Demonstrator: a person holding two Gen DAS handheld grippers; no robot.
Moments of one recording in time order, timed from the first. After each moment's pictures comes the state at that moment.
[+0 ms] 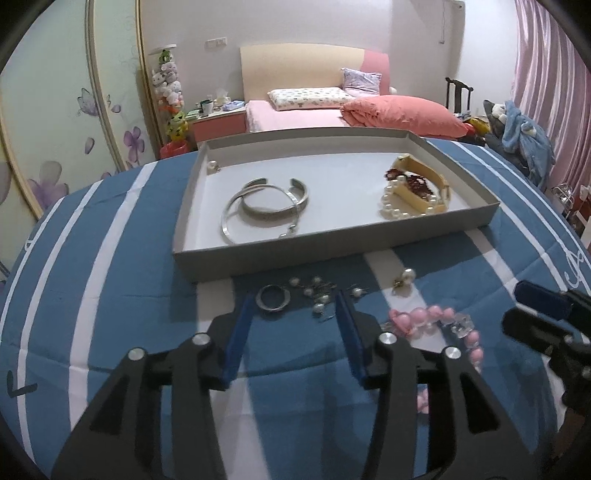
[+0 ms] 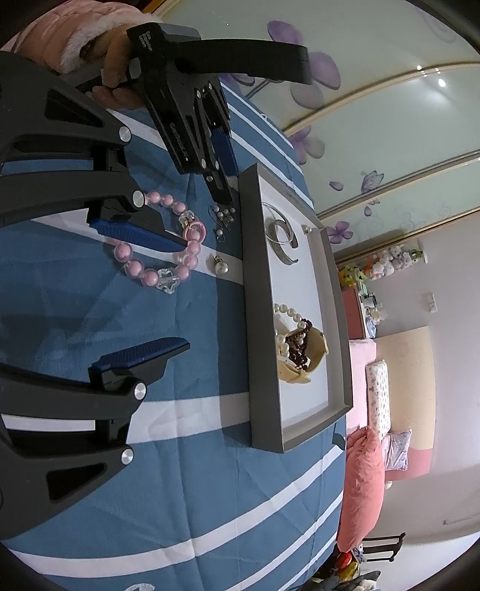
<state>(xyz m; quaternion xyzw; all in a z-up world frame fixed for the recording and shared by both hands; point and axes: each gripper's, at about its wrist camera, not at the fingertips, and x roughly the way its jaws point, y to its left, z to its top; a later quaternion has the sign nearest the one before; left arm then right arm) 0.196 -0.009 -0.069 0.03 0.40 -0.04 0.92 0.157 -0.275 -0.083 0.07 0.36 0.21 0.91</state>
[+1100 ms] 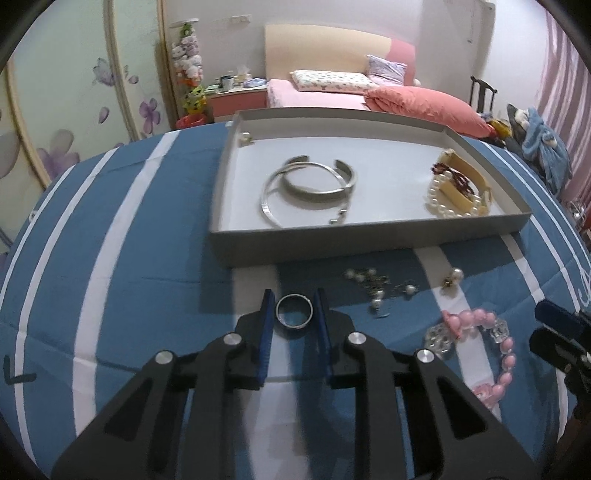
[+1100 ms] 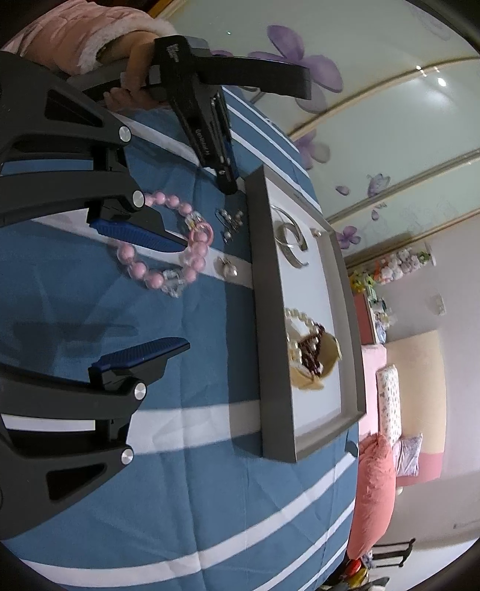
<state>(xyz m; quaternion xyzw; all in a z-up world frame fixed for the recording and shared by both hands) 0.210 0.018 -0.080 0.00 0.43 -0.01 0.90 0.163 -0.272 -0.090 0.08 0.38 0.23 0.89</state>
